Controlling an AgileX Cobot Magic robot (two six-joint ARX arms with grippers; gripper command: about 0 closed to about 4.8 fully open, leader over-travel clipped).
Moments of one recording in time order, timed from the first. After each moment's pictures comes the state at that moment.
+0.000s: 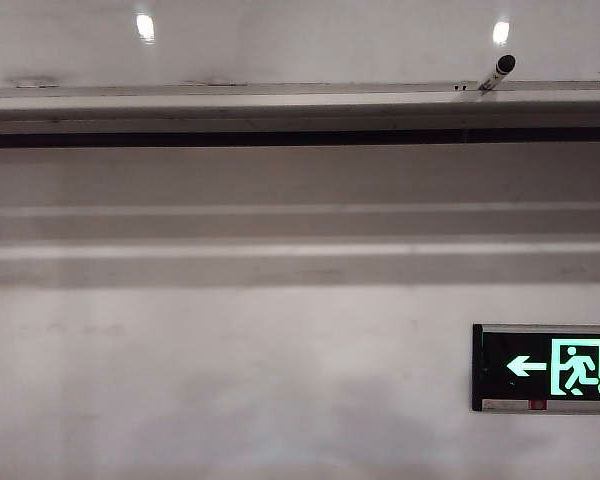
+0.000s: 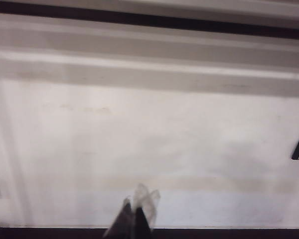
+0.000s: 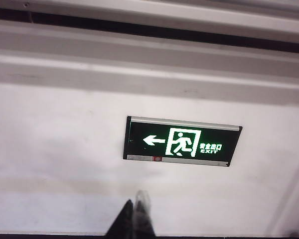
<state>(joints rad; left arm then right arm) -0.10 0.00 0.01 -0.02 -0.03 -0.01 0.10 0.00 0.01 0.03 0.18 -0.03</state>
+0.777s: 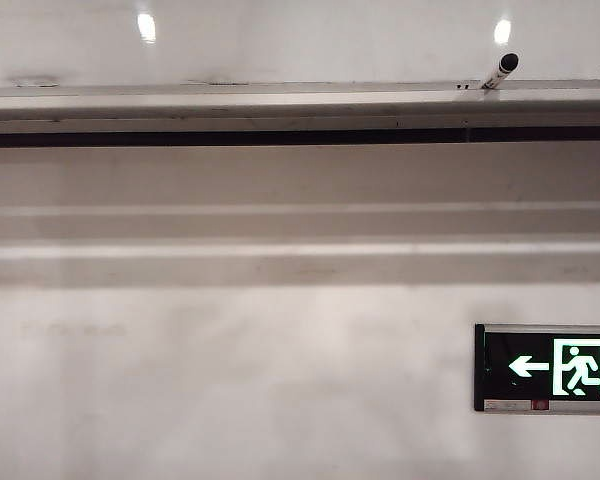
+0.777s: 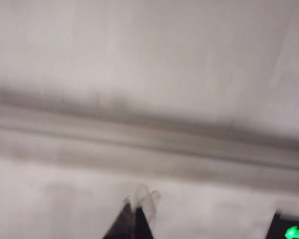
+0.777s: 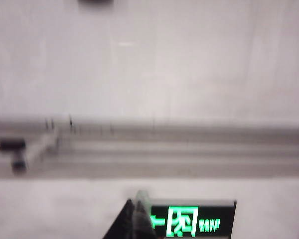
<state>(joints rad) -0.10 0.03 0.31 -0.03 -0.03 -0.10 0.10 0.10 0.41 -0.05 0.18 0.00</state>
